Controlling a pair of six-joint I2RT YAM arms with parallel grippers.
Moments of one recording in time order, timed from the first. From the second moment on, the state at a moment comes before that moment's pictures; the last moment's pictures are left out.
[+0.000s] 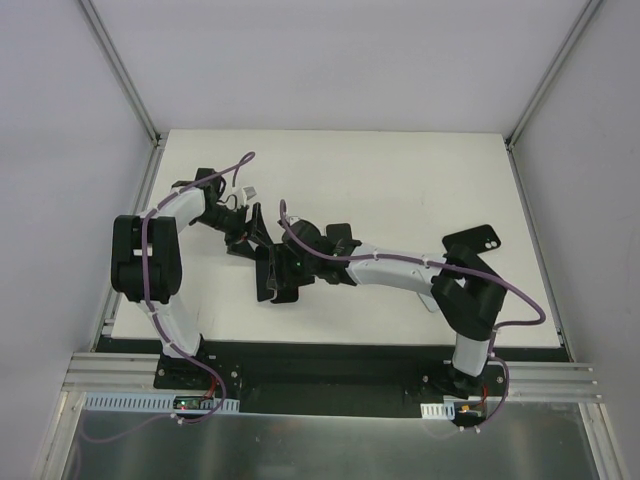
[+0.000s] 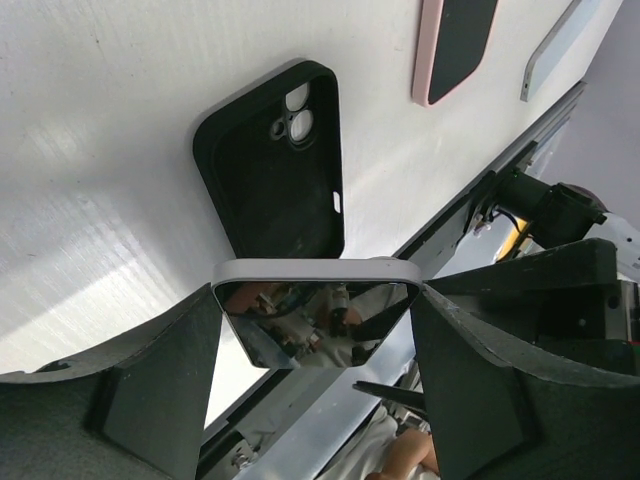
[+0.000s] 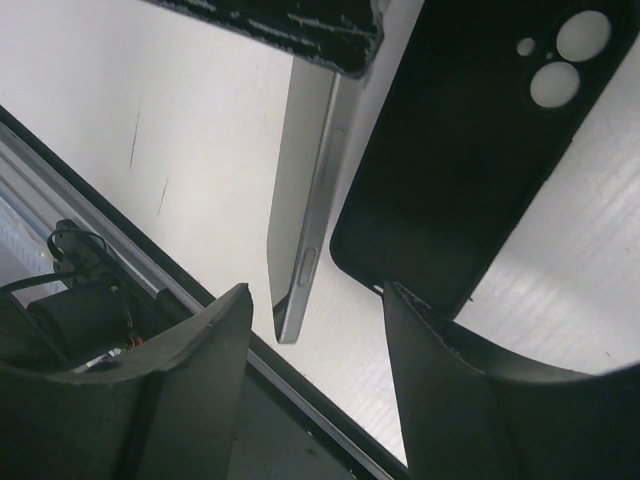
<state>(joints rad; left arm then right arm) -0.03 1.81 1.20 -0.86 0.84 -0.11 1.07 1.82 1.25 -0.23 -0.06 0.75</state>
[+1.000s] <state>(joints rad) -0.04 1.42 1.18 -0.77 0.51 -0.16 1.01 1.84 1.16 -0.15 -0.16 0.79</state>
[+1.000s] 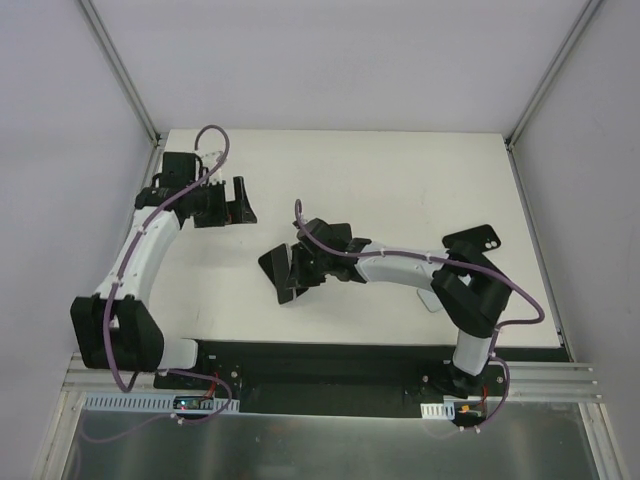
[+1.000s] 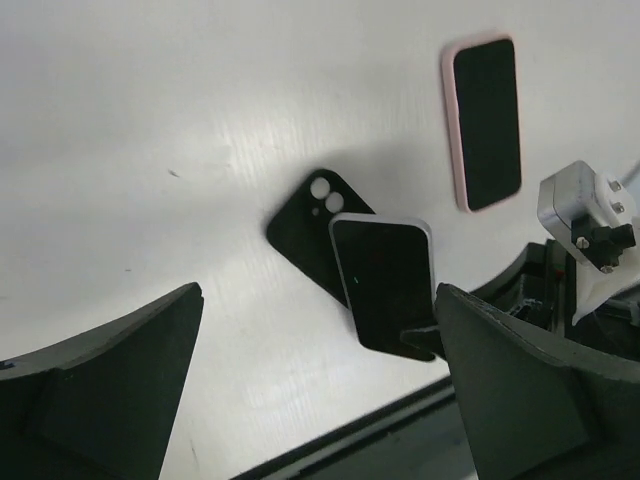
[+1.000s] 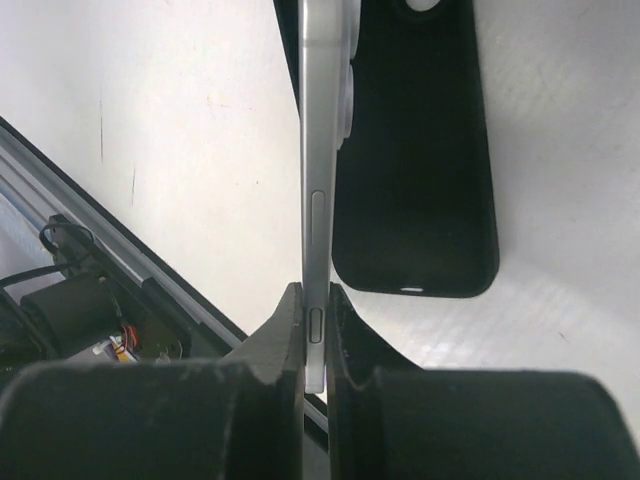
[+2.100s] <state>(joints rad) -0.19 1.42 0.69 -0.43 0.38 -0.57 0.85 2.03 1.46 -0.52 -0.45 0.47</state>
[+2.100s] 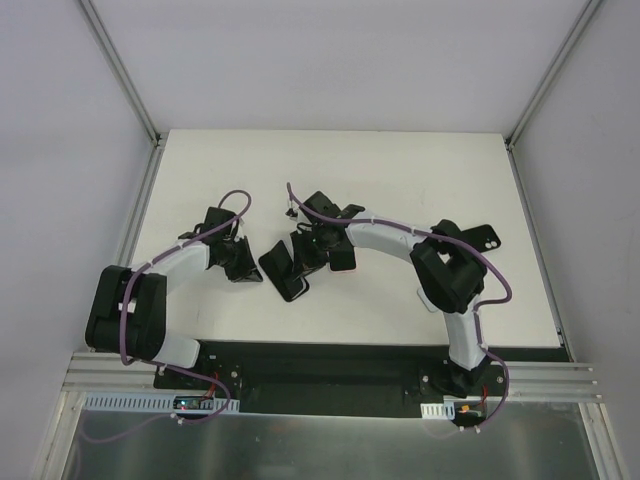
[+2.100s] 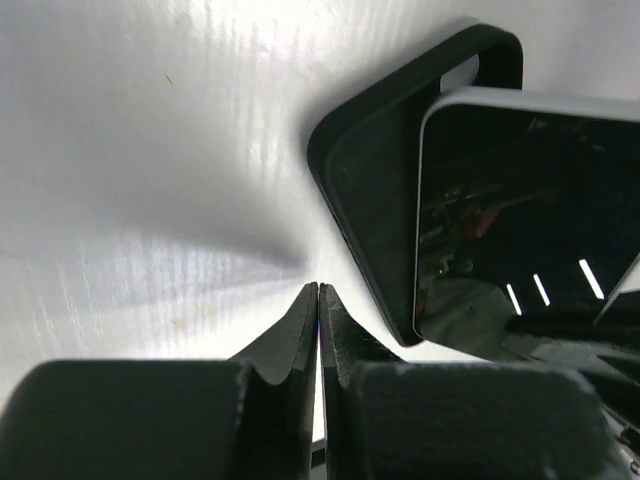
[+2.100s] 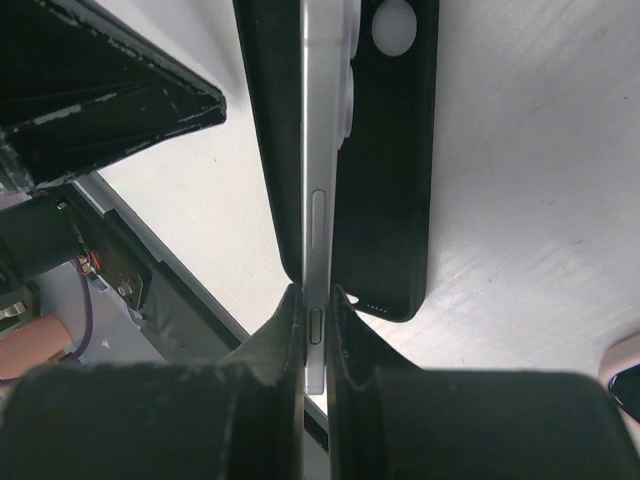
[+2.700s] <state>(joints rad) -0.25 1.54 0.73 -0.35 0.31 -0.63 0.82 2.08 1.47 -0.48 -0.59 0.46</state>
